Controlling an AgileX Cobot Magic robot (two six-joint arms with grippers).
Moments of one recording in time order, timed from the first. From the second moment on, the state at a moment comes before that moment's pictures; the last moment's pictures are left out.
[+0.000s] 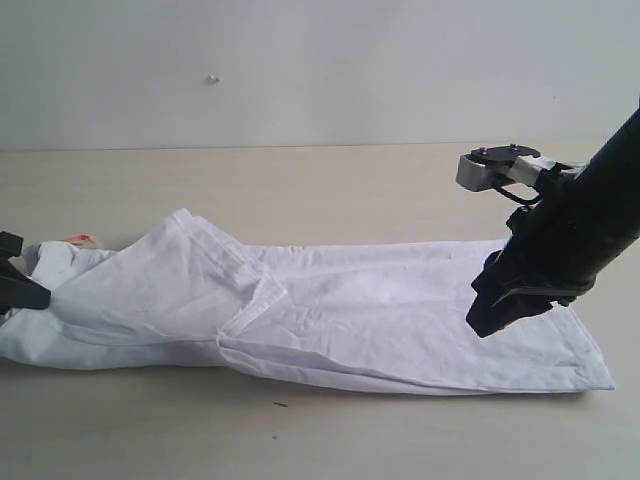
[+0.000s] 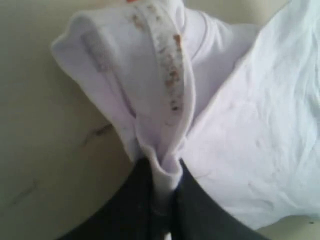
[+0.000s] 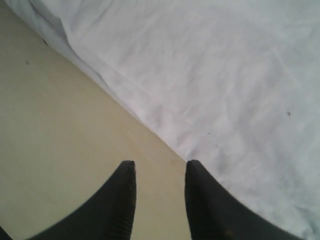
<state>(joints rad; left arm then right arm) 0.33 1.98 -0.99 -1.03 0.84 1.01 0.05 1.63 -0.97 0.49 0.95 -0.67</state>
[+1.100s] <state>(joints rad) 0.21 1.78 -1.05 -1.41 1.14 0.83 0.05 1.63 -0.97 0.49 0.95 -0.67</state>
